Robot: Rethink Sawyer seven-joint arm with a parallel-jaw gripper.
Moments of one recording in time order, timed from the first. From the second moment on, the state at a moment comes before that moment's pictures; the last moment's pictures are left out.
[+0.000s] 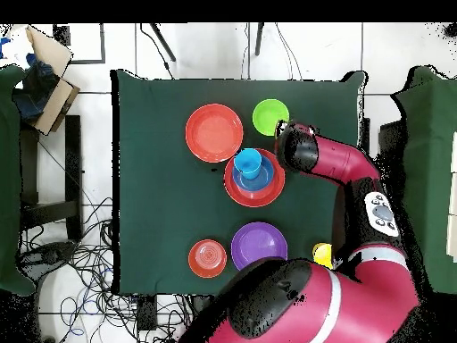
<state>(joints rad) -0.50 -0.32 0.09 1.26 -0.20 0.25 1.64</state>
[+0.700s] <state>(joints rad) -0.45 -0.29 0.03 1.29 -0.24 0.25 1.64</state>
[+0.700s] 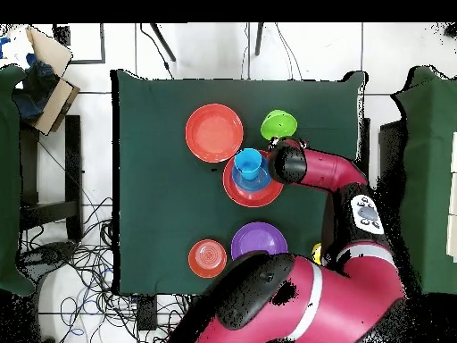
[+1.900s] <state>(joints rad) -0.42 -0.49 0.01 1.37 -0.20 0.57 1.64</state>
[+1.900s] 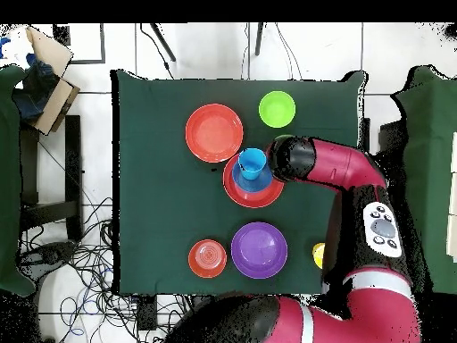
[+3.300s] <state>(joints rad) -0.41 -0.31 0.06 0.73 -0.16 1.00 1.64</state>
